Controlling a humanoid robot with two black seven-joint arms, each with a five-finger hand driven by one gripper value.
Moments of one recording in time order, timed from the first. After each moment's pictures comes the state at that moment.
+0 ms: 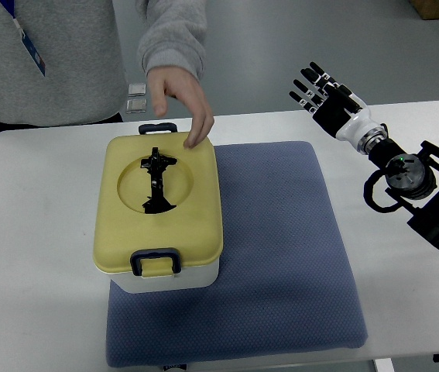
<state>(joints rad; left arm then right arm) -0.02 0.00 -0.02 -0.25 0.02 -0.09 0.15 0.80 -0.23 0.68 0.64 0.26 0.35 0.15</state>
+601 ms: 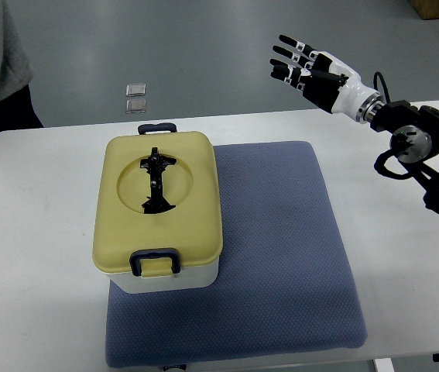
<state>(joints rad) -0.02 0.00 -0.02 -0.26 0.02 -0.09 0.15 0.95 -0.29 0.67 0.71 -0.32 0.45 0.14</state>
